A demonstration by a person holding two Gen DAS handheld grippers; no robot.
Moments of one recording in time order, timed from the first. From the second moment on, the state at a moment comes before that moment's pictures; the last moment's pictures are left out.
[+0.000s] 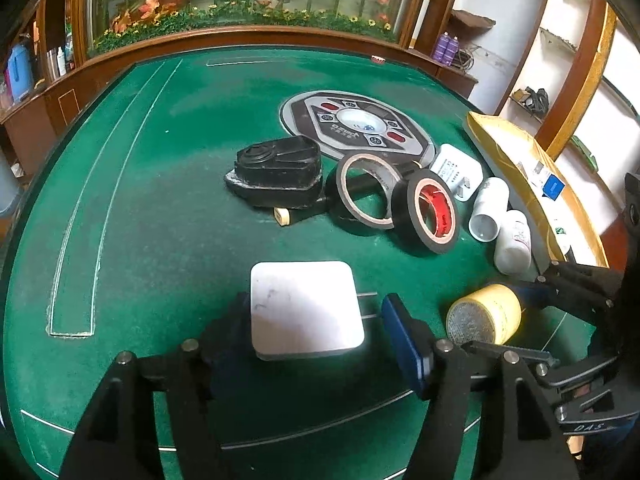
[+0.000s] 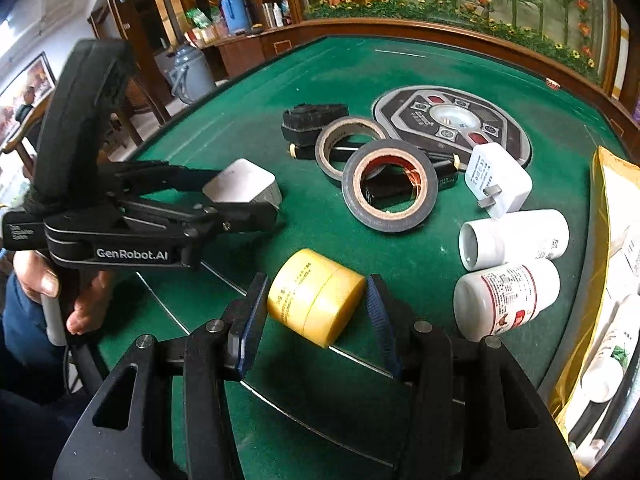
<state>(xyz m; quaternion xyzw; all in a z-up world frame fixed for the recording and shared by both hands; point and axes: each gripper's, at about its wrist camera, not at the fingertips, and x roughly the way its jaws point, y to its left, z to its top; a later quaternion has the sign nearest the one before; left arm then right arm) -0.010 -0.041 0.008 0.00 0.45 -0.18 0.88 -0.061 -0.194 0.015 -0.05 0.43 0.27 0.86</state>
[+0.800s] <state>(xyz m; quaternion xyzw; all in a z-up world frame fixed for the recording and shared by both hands) -0.013 -0.026 0.023 -0.05 0.40 -0.18 0.90 -0.067 -0.210 0.020 0.00 0.41 0.25 0.88</state>
